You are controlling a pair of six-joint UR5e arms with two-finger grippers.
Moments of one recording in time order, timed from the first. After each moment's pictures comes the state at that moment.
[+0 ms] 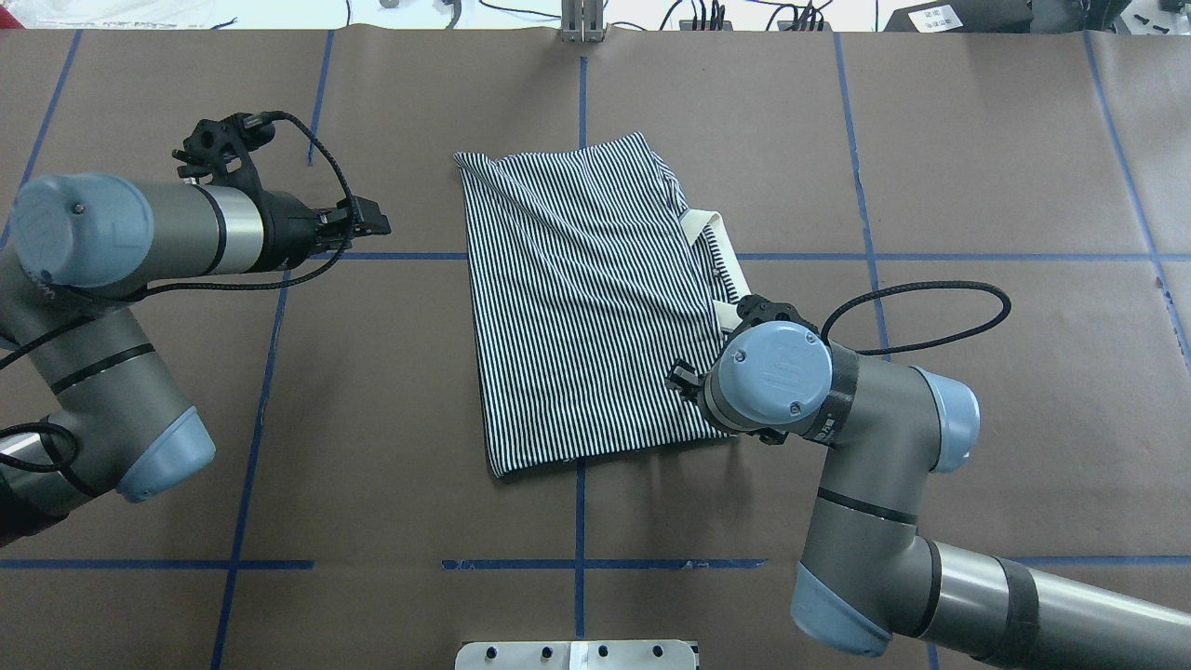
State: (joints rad) left arm -0.72 -1.89 -1.76 -2.28 -1.74 -1.43; right arm 0.40 -1.13 1.79 -1.50 1.69 1.82
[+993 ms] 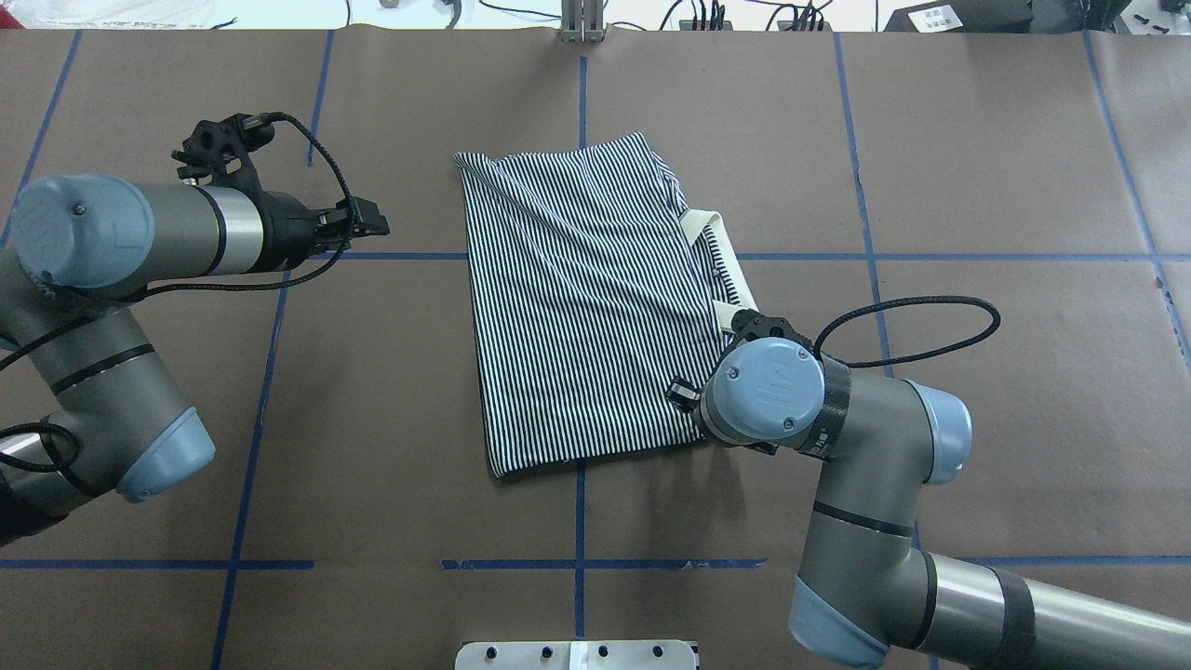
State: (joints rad) left arm -0.72 -1.88 -1.76 -2.28 -1.74 -1.43; right arm 0.38 -1.13 1.78 -1.49 1.68 1.82
